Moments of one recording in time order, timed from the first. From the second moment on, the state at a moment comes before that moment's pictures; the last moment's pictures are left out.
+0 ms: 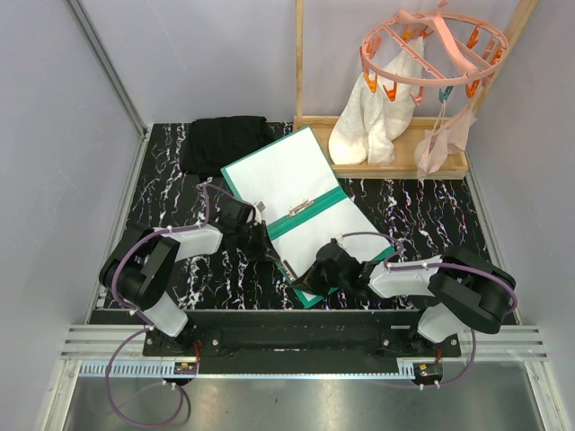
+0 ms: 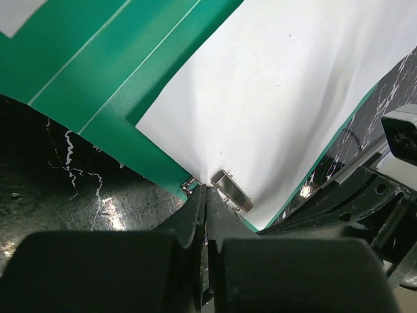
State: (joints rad) left arm -0.48 1.61 0.70 -0.08 0.49 -0.71; right arm 0.99 1.49 0.49 0.22 -0.05 1.53
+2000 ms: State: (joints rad) left arm -0.53 1.42 0.78 -0.38 0.21 -0.60; right arm 0.85 1.52 0.55 0.14 -0.23 1.21
